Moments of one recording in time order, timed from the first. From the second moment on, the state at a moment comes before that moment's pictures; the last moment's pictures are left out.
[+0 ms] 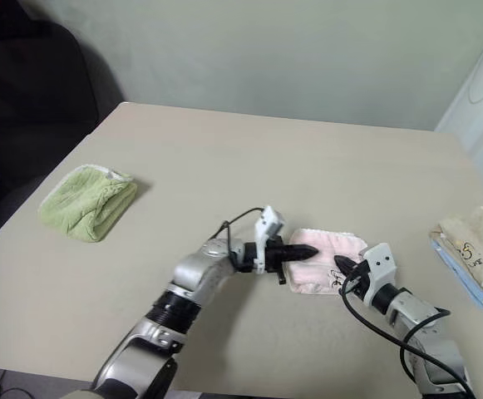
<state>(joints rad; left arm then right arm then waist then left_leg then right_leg) -0.59 0.17 -0.18 0.15 -0.44 0.63 -0.93 0.07 -0.47 -0.07 -0.33 0.36 0.37 0.53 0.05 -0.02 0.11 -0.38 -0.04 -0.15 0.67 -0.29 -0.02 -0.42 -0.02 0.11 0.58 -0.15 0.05</state>
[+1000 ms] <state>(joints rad) -0.66 0.06 0.06 0.20 -0.71 1.39 -0.49 -0.12 -0.53 -0.21 -0.43 0.48 0.48 0.54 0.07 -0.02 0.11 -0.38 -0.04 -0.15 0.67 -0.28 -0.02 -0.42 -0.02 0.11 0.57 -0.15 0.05</state>
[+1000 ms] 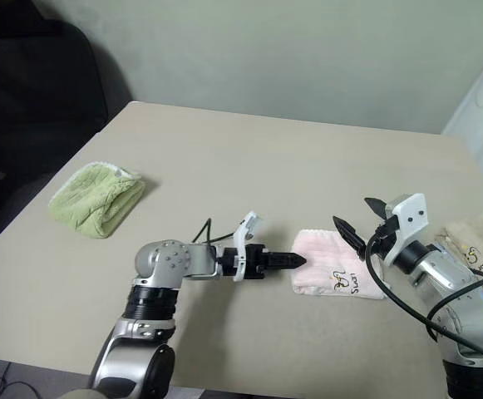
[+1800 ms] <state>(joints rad) -0.75 -0.06 0.06 0.39 -0.63 1.29 -0.48 -0.15 -0.49 -0.21 -0.40 0.44 0.44 0.51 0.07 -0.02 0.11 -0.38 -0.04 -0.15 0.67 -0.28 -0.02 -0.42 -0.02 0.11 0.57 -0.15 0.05</state>
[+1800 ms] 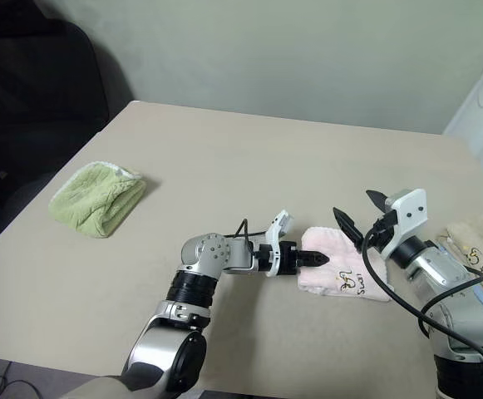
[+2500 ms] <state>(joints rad) -0.87 0.33 0.63 0.30 -0.83 1.23 -0.27 -0.26 -0.49 -0.35 -0.23 0.40 0.33 0.39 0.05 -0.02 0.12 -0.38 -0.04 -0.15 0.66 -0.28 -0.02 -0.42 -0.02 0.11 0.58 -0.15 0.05</state>
